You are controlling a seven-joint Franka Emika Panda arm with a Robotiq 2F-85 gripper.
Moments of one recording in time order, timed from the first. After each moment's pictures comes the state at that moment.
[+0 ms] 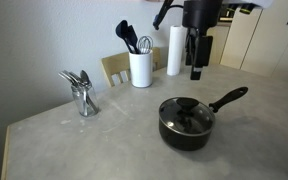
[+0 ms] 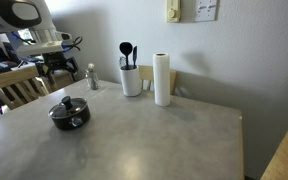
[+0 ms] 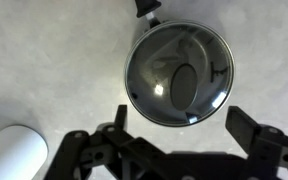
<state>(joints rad) 0.15 0.18 0.11 -2.07 -0.08 2.25 -0.47</state>
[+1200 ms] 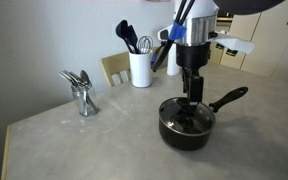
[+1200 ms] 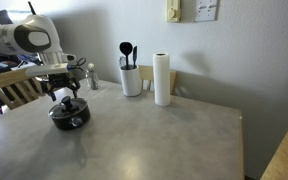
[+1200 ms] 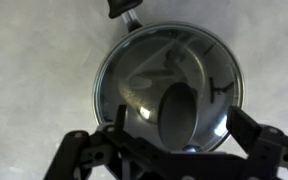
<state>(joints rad) 0.15 0.33 0.15 -2.07 -0.10 2.32 -0.43</state>
